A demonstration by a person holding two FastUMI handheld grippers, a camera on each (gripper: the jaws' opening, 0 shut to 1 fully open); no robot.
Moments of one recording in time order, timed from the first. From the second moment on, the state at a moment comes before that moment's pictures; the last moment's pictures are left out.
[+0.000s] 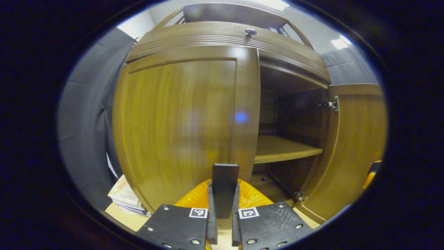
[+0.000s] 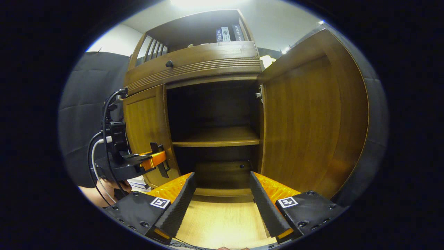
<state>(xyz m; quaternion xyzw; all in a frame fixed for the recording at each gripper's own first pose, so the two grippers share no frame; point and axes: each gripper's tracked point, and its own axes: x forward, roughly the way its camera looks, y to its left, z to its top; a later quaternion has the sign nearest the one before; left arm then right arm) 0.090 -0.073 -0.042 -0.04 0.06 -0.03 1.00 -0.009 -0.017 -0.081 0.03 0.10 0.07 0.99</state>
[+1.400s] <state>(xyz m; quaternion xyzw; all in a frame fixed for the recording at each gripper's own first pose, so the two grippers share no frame) -0.069 0.034 -0.037 -0.04 0.03 -0.02 1.00 -0.073 0.047 -0.090 0.01 0.11 0.11 0.99</state>
